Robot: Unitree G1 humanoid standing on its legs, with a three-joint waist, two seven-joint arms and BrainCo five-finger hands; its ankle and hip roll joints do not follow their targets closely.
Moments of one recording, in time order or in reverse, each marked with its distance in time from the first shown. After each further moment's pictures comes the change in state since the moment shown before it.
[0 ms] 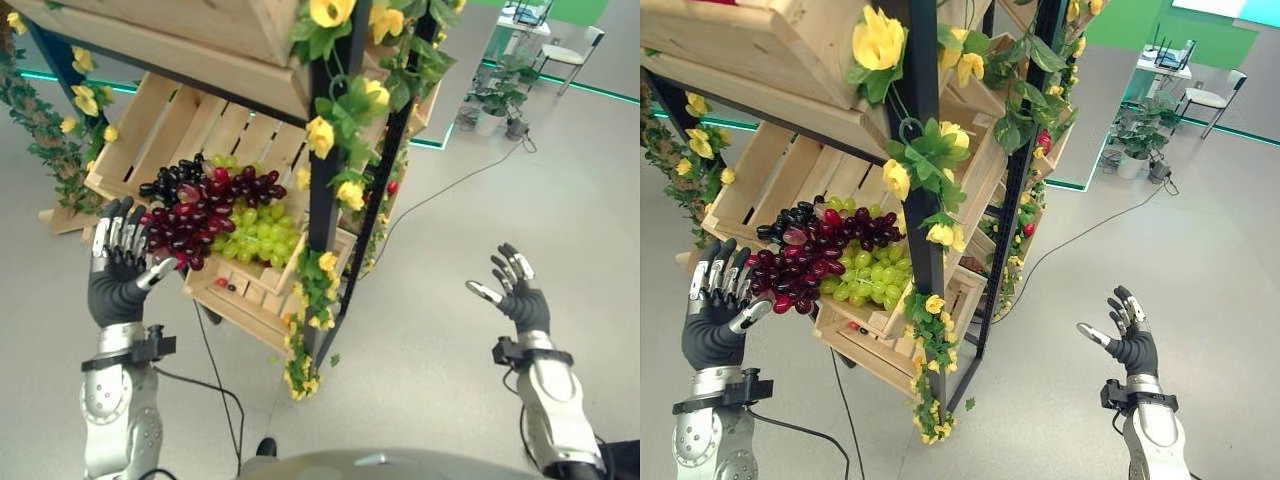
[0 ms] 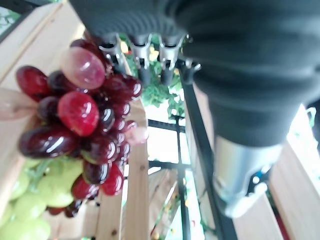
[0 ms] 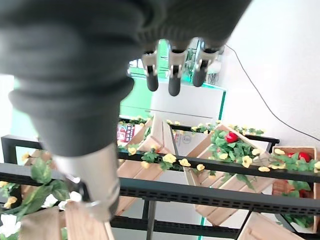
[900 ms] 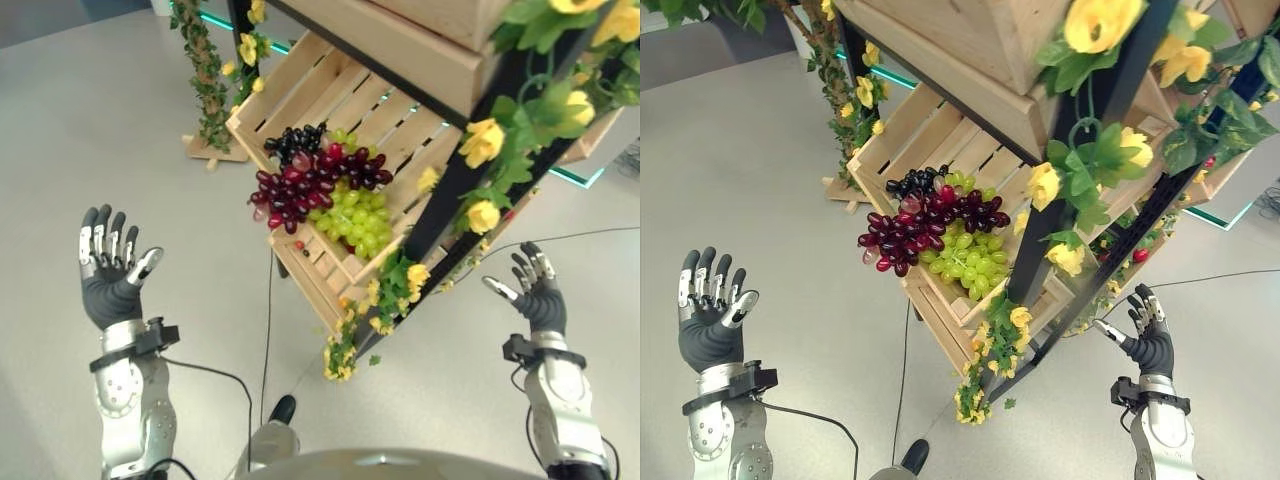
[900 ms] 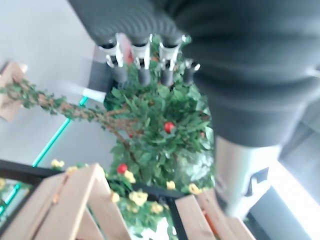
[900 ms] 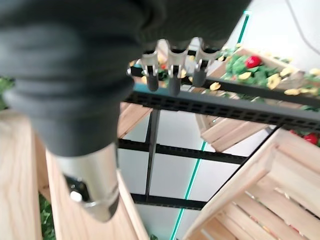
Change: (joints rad) left arm -0.040 -0.037 -0.004 0.074 0.001 -0.028 0.140; right arm -0.025 0.006 -0.050 0.004 0.000 -0.026 -0.047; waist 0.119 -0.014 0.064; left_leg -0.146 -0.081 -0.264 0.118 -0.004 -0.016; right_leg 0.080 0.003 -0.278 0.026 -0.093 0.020
